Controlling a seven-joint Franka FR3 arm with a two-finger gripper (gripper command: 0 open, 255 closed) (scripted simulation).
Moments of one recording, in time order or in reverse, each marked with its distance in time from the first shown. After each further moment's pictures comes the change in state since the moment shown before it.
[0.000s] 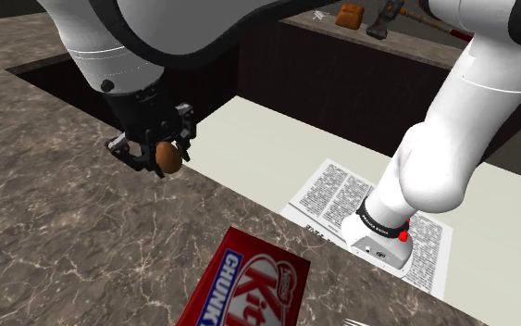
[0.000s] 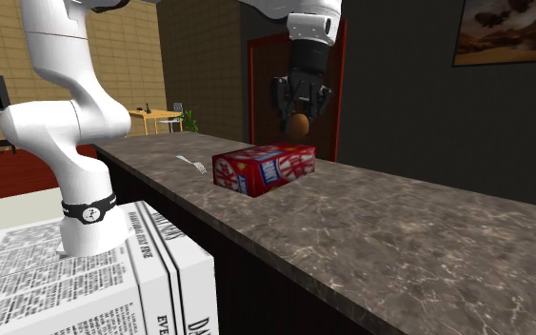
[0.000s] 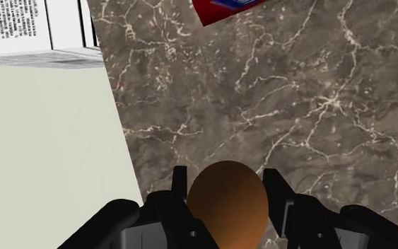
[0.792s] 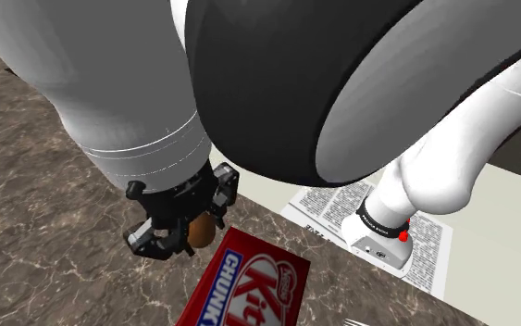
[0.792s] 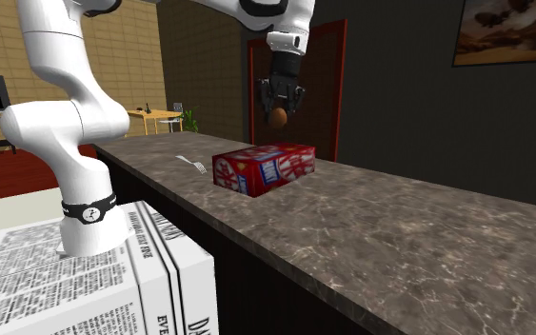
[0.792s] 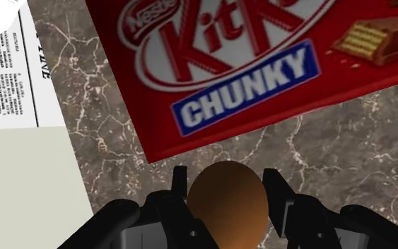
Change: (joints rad) arm 0.108 -0.158 0.115 -0.145 0.133 0.018 0.190
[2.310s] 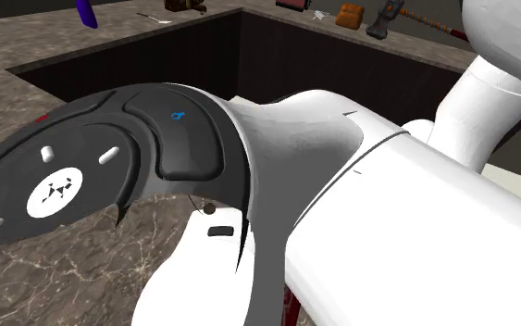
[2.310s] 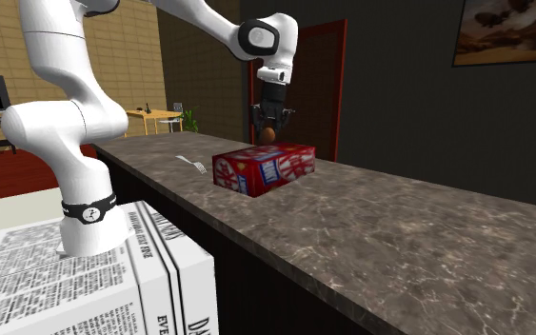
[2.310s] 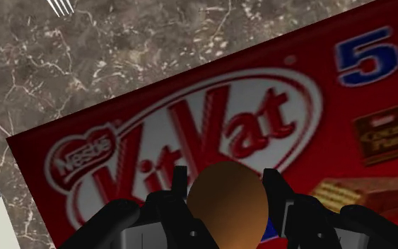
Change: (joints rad) arm 0.111 0.051 0.135 -0.127 0.009 0.168 0.242
